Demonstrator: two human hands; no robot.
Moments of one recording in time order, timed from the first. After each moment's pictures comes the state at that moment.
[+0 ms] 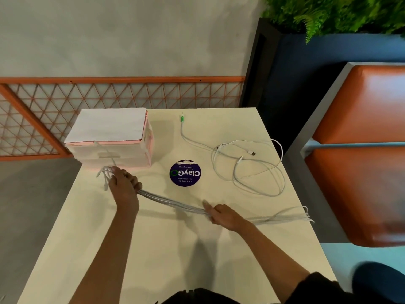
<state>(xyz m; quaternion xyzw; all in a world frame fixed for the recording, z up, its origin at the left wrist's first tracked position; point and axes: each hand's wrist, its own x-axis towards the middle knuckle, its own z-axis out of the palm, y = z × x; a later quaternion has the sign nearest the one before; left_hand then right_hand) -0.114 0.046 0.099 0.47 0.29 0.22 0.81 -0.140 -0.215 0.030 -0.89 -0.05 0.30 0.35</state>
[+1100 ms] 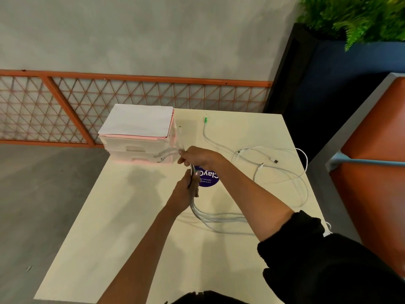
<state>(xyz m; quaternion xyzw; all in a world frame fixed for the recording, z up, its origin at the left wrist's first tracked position) -0.133 -0.005 0.089 0.79 0.05 -0.04 0.61 -0.036 -0.076 0.164 -0.85 -0.14 0.36 0.36</state>
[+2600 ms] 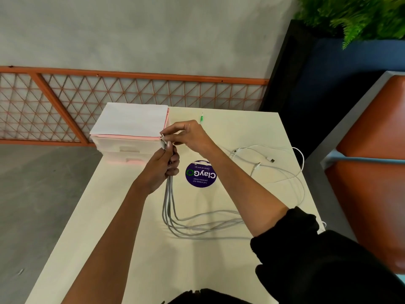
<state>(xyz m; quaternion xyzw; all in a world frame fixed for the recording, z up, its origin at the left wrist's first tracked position) -0.098 0.044 0.148 0.61 0.05 -0.08 0.79 -0.007 -0.067 0.173 -0.75 -0.23 0.15 0.60</state>
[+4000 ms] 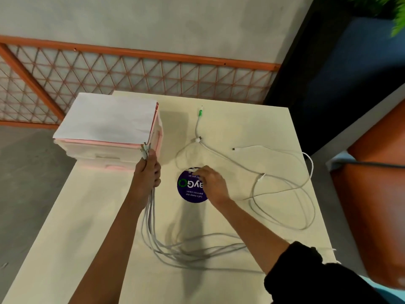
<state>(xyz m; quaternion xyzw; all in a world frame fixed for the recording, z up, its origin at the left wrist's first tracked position) -0.029 0.049 0.094 0.64 0.22 0.02 0.74 0.020 -0.131 0.000 -0.94 -0.17 0.04 0.30</state>
